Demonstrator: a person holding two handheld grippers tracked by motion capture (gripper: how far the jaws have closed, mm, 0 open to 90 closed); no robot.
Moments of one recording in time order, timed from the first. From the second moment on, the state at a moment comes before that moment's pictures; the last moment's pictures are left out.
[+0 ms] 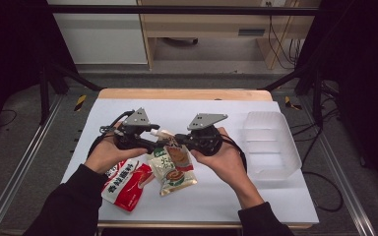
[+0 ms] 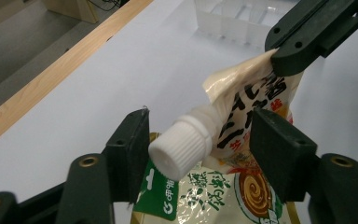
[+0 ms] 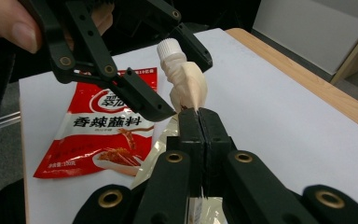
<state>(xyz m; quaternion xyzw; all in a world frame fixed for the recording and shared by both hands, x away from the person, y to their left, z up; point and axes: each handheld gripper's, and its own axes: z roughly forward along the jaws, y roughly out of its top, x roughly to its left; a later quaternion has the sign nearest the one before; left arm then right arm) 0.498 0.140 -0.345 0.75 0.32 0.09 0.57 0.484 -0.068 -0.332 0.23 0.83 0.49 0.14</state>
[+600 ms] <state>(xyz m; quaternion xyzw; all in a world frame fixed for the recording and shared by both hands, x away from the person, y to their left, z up) 0.498 0.140 -0.339 0.75 0.33 0.07 0.56 0.490 -0.072 -0.336 0.25 0.83 0.49 0.14</state>
